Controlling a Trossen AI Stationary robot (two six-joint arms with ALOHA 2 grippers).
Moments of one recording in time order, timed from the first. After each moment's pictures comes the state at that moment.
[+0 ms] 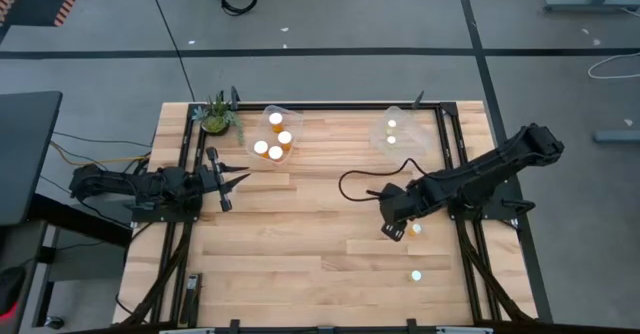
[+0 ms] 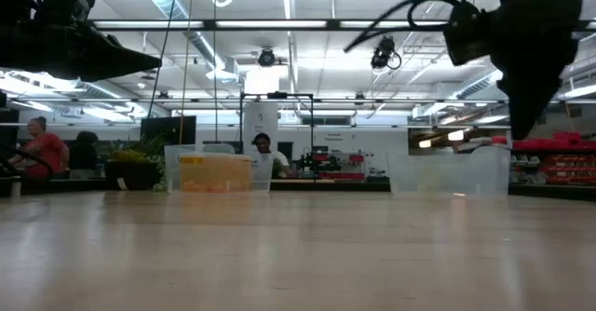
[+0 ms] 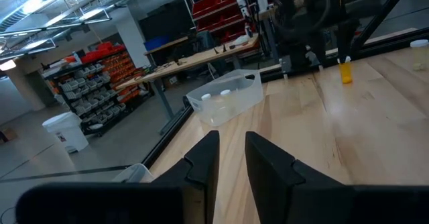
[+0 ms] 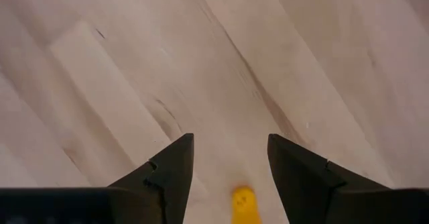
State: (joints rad) left arm -0.13 0.08 0.01 0.10 -0.45 0.34; right arm 0.34 1.37 0.89 -0.89 0.11 0.97
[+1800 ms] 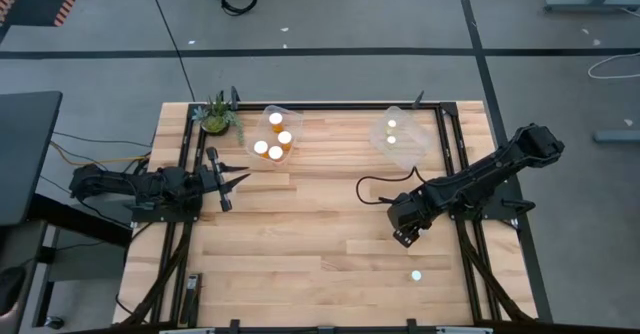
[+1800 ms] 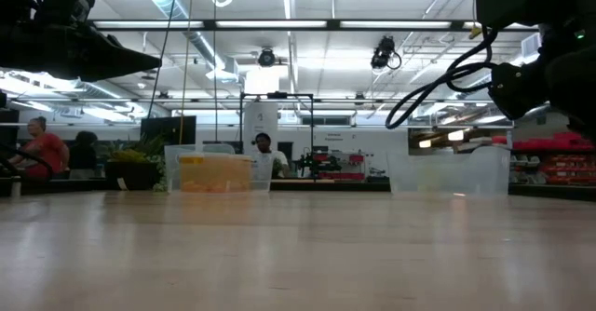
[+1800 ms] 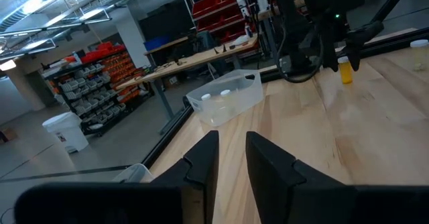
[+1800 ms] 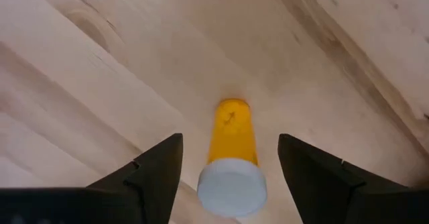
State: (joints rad) left arm -0.13 0.08 0.01 0.10 -0.45 0.34; right arm 0.35 1.37 0.70 -0.85 -0.17 1.18
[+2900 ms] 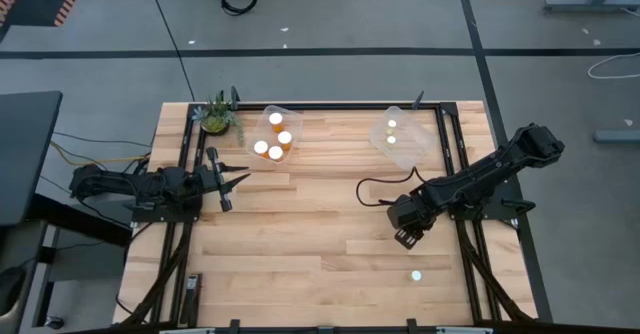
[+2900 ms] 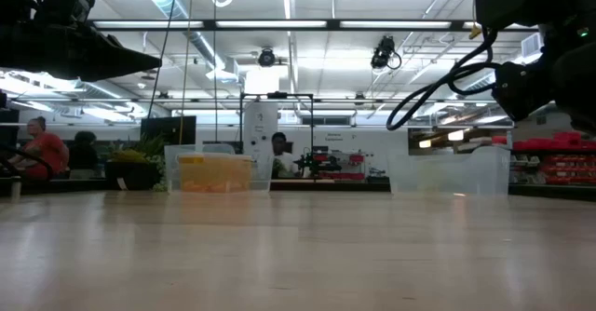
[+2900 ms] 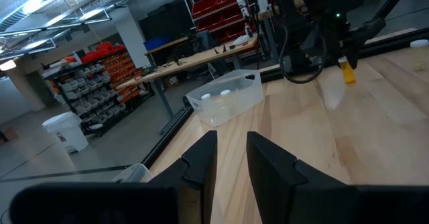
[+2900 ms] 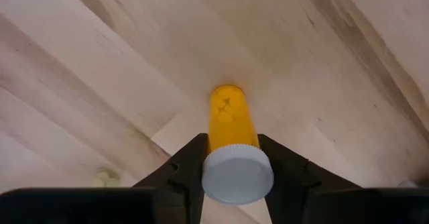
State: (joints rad) left arm -0.13 0.08 0.01 0.10 -0.45 0.34; right arm 0.34 1.37 0.70 -0.85 -0.23 1.15
